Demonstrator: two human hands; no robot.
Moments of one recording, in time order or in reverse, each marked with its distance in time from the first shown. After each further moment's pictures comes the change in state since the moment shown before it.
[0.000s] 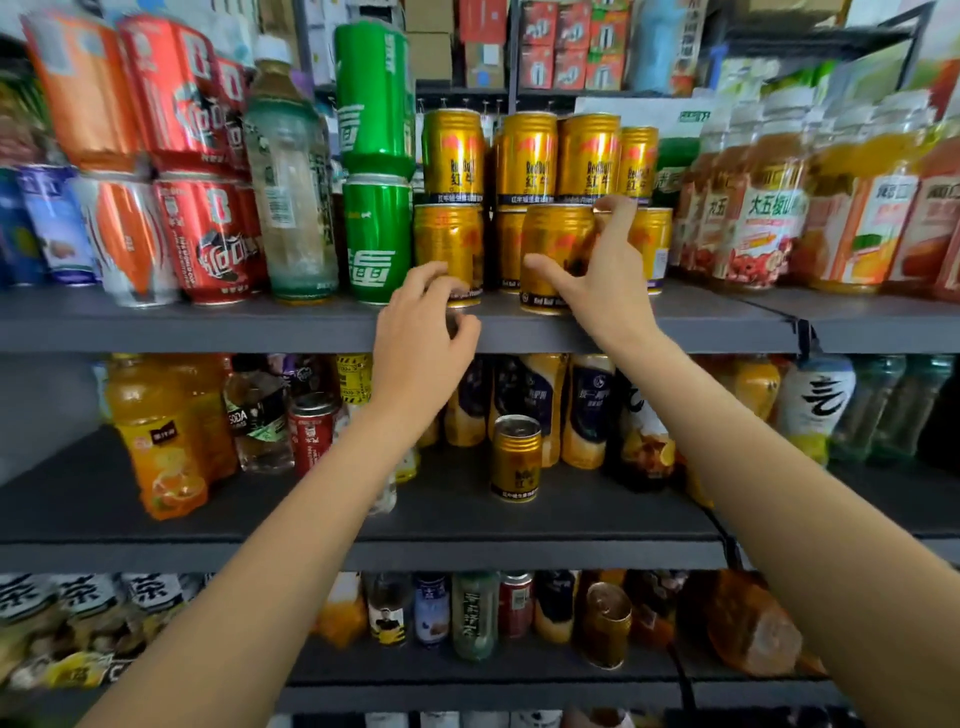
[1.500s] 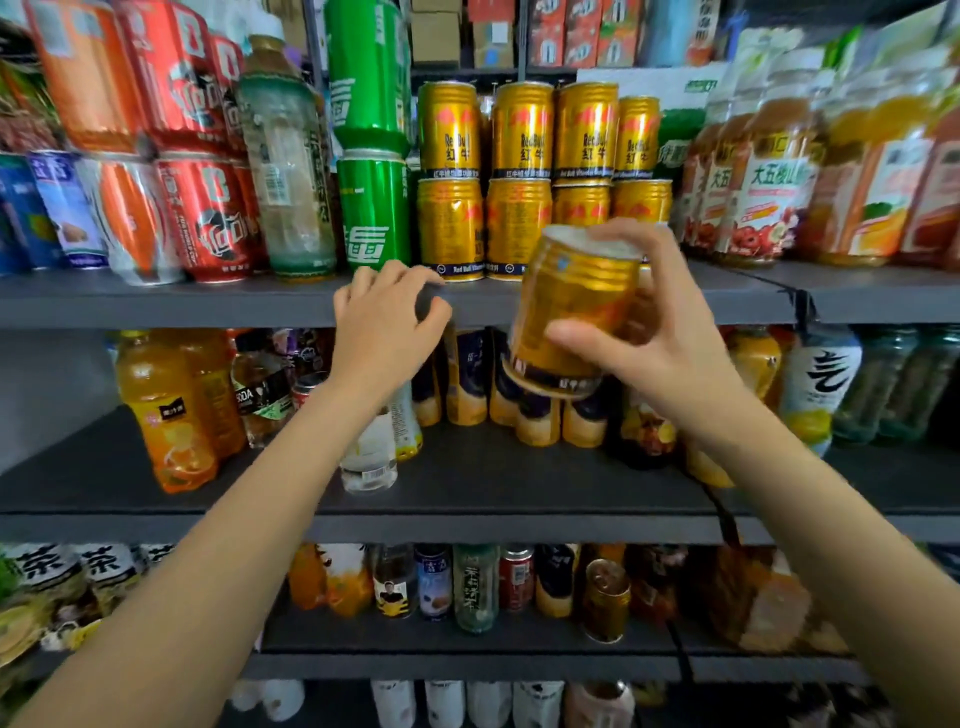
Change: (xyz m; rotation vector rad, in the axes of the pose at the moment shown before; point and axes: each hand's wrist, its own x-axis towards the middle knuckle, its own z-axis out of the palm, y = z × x) left_hand -0.006 -0.011 -0.013 0.218 -0.118 -0.026; right_hand -0.090 -0.018 -0.067 0.391 -0.295 -0.190
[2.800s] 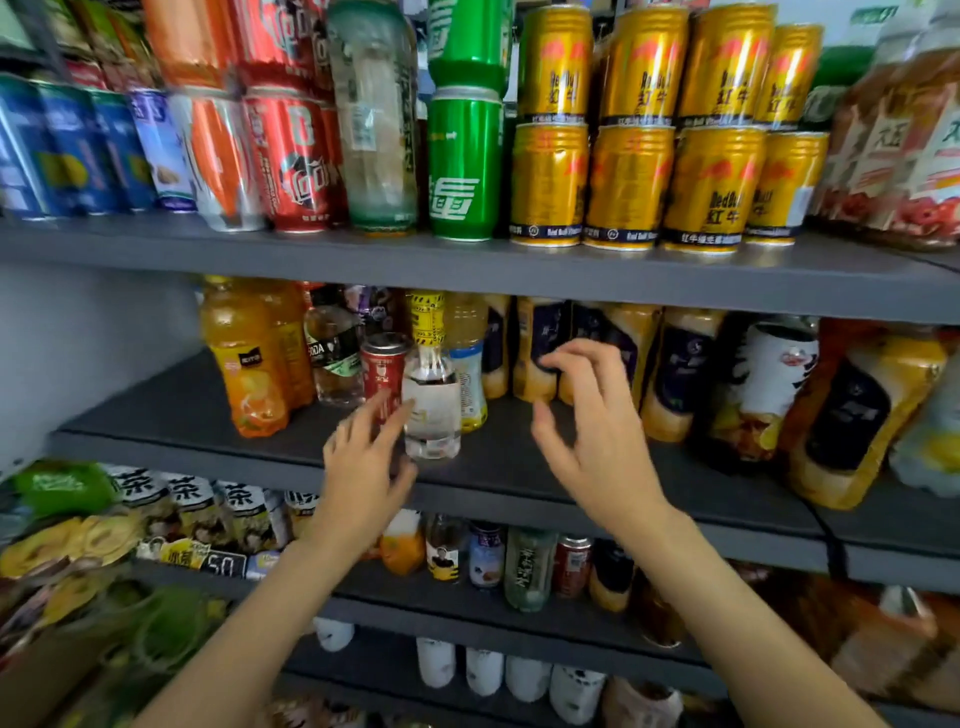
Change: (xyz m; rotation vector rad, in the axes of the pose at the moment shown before) left_hand -0.141 -0.112 0.048 0.044 -0.123 -0.128; right_hand -0.026 0.085 0.122 -0.427 0.087 -0.145
